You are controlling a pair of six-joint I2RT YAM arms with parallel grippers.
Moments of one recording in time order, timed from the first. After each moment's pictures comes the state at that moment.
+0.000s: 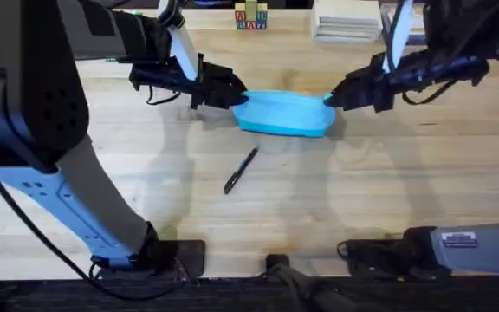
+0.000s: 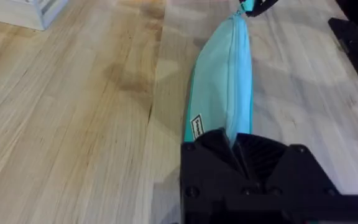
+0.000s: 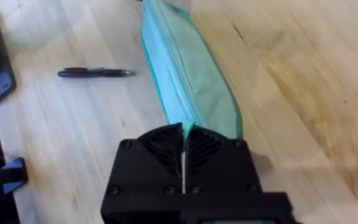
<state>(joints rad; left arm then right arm) 0.00 1.97 1.21 -0.80 1.23 1.38 -0.03 1.56 1.10 -0.87 -0.81 -0.86</state>
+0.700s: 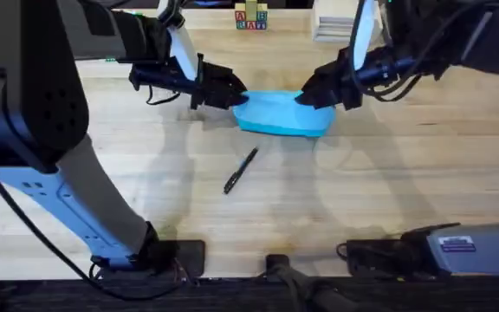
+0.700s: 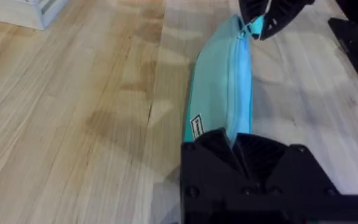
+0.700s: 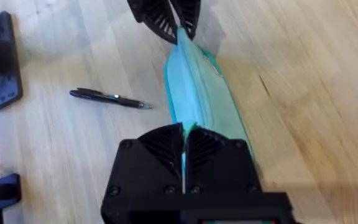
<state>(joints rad) 0.00 1.97 1.21 -0.80 1.23 1.38 0.16 1.56 1.10 -0.71 -0.81 -0.75</state>
